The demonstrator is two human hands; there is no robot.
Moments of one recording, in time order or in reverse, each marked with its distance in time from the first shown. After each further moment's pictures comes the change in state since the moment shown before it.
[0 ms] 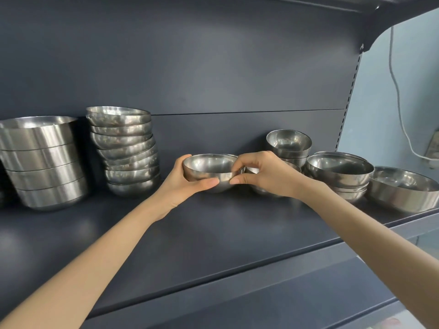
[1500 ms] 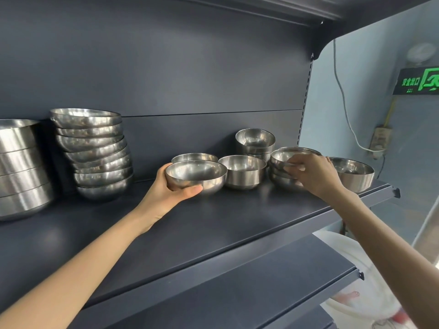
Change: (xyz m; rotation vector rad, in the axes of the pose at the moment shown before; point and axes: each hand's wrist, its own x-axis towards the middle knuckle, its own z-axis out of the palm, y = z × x) left_hand -0.030 0.001 0.023 -0.067 -0.038 0.048; right_hand -0.103 0.045 -0.064 -0.594 0.457 0.579
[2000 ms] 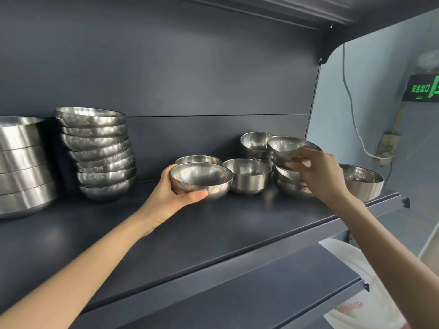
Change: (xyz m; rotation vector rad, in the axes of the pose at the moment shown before) left_hand 0.001 -0.001 0.001 0.008 0.002 0.000; right_hand -0.002 -0.022 -0.009 0.201 0.129 0.017
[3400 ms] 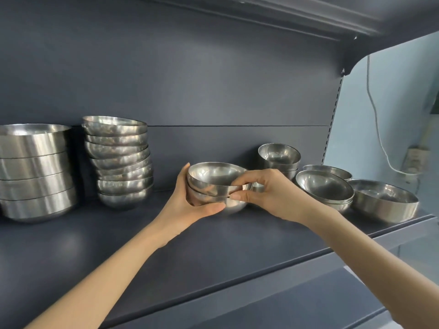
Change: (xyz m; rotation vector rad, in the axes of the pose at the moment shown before) left_hand 0.004 -0.005 -0.009 -0.024 -0.023 0.040; right_hand -0.018 -0.098 0.038 0.457 -0.621 -0.355
